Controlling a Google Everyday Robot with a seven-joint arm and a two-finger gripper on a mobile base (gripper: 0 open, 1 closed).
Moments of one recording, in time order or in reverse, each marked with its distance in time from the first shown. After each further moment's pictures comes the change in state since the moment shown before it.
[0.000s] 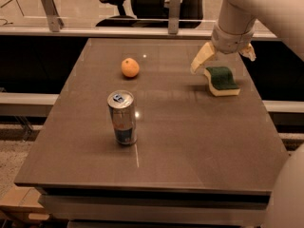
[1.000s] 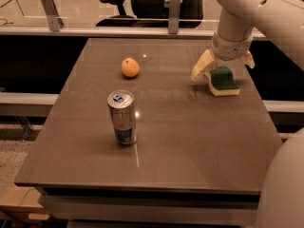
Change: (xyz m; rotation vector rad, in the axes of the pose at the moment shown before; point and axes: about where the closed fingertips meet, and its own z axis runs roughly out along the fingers) arm 0.009 -0.001 0.025 -0.013 0.063 0.000
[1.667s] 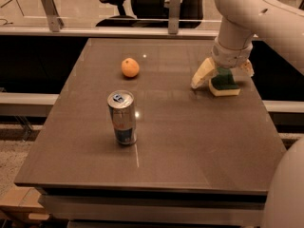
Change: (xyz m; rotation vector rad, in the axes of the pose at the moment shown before) arm 0.016 0.004 0.018 -0.023 0.038 -0.013
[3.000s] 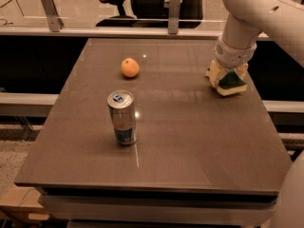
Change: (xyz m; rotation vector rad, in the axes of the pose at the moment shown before) arm 0.002 0.003 -0.007 -0.053 -0.024 -0.024
